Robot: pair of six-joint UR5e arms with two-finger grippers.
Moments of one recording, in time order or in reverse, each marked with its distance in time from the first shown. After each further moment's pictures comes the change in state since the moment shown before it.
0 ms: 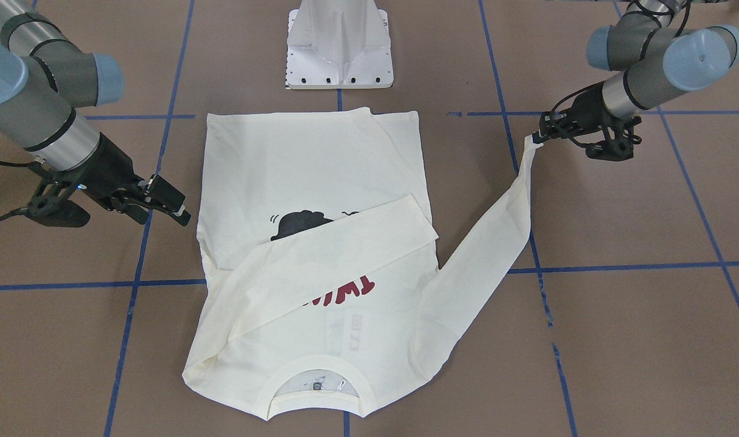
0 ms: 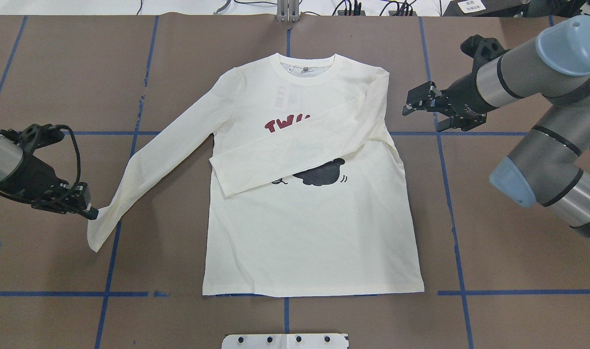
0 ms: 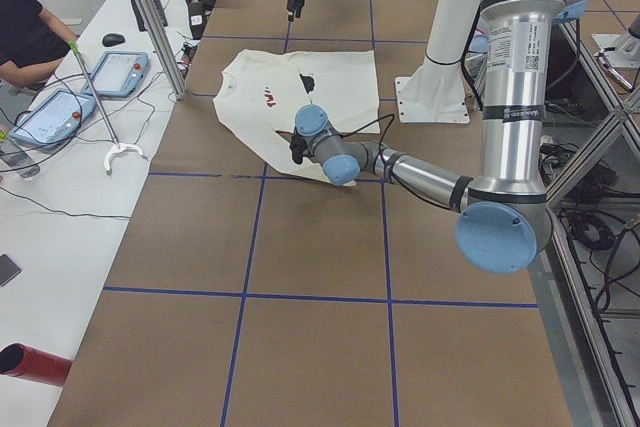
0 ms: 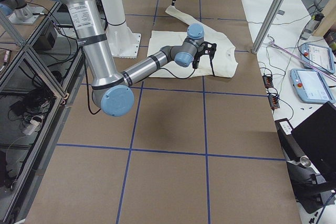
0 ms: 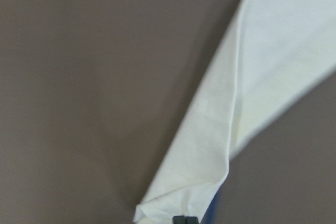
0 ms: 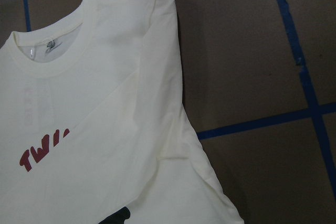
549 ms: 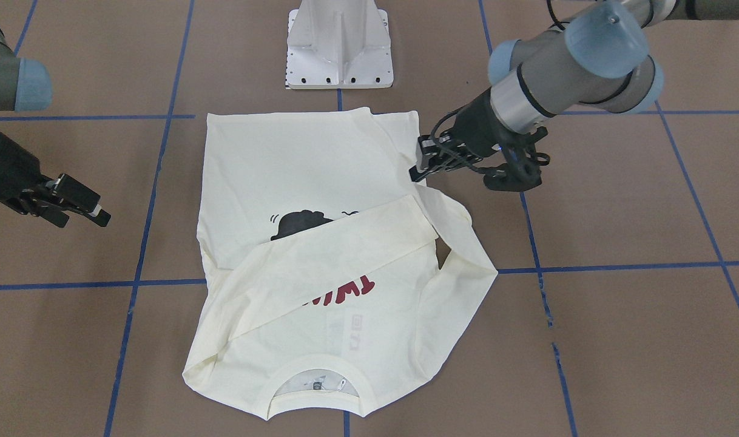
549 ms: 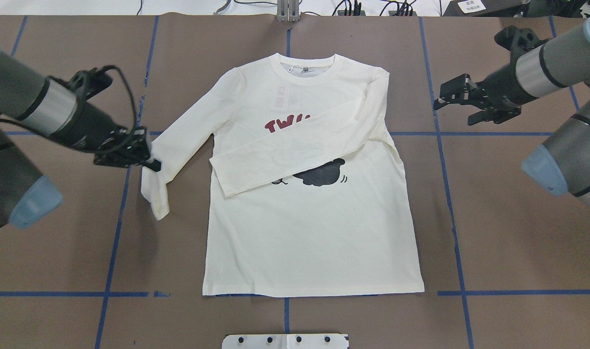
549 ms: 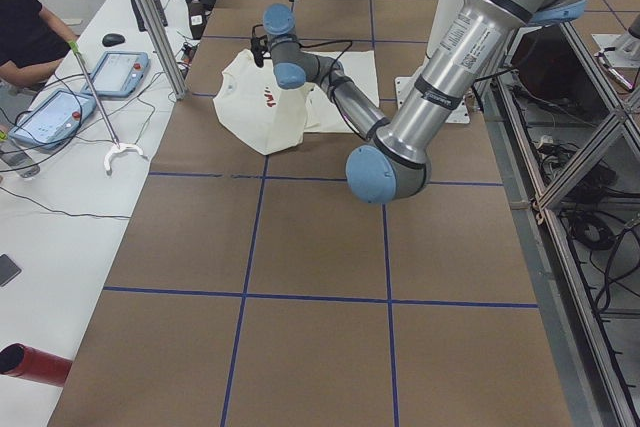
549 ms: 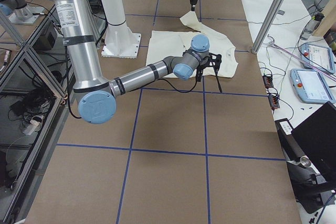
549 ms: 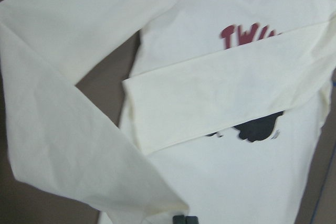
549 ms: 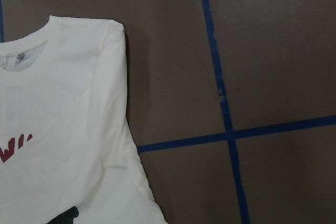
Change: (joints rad) left arm 0.007 -0.628 0.254 -0.011 0.176 -0.401; right arm 0.155 -0.115 -0.003 0.003 0.132 -0.211
